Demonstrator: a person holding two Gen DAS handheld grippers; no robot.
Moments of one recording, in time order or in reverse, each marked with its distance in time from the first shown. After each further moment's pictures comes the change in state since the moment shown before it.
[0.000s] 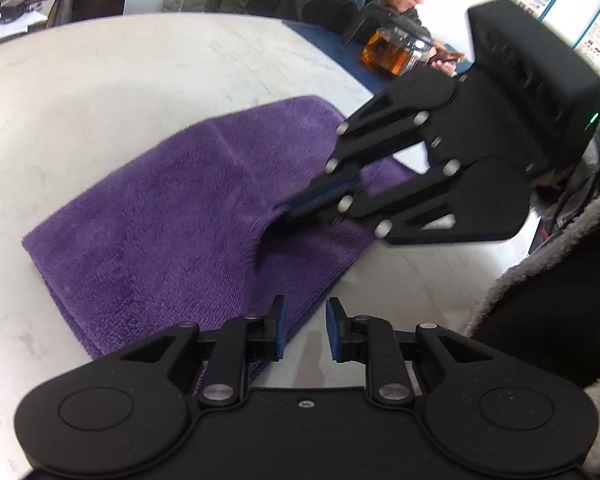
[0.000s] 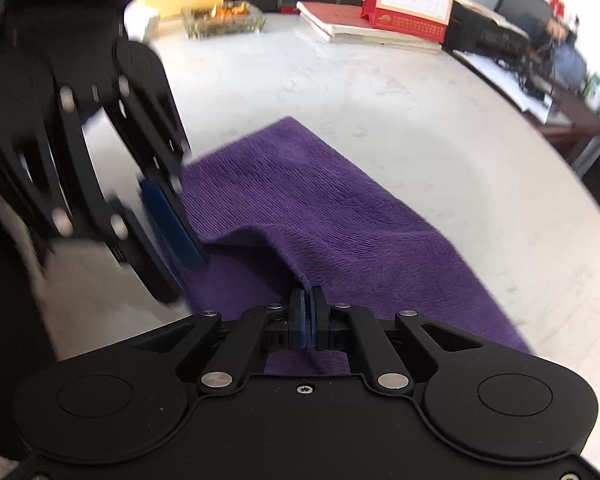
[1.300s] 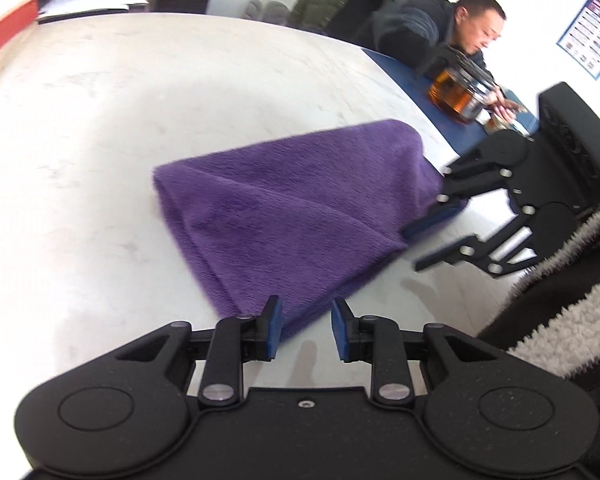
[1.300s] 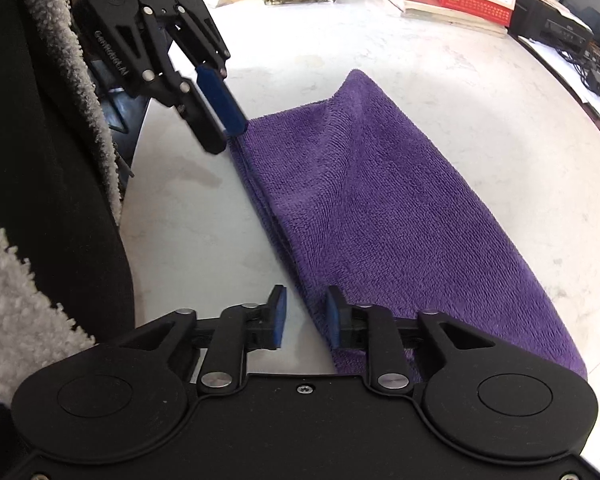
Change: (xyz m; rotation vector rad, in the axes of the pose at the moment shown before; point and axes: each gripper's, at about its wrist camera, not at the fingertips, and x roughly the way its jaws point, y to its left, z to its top) left arm -0.051 0.019 -0.032 -0.185 -0.091 0.146; right arm -0.025 0.005 -0.028 -0.094 0.097 0.161
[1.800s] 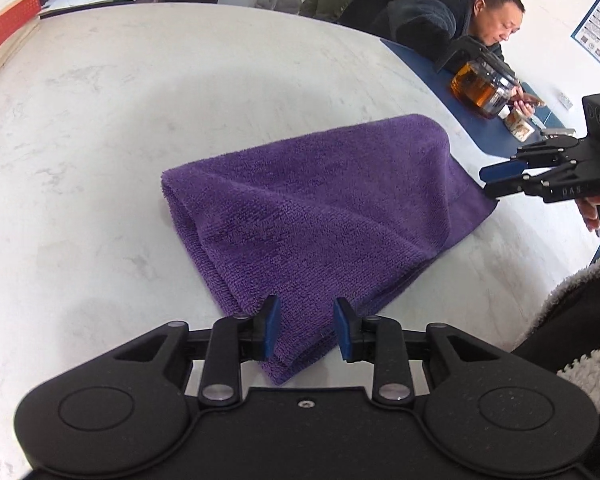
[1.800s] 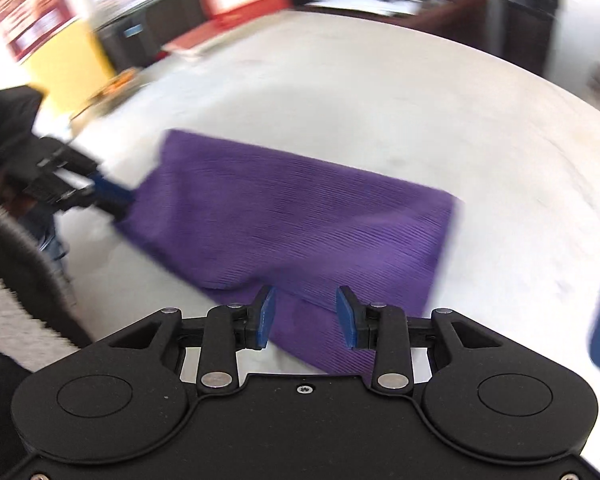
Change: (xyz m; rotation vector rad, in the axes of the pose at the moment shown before) left arm 0.022 0.007 0.009 0.005 0.056 0.025; right arm -0.064 -0.072 -0.086 0.630 -0.120 -0.195
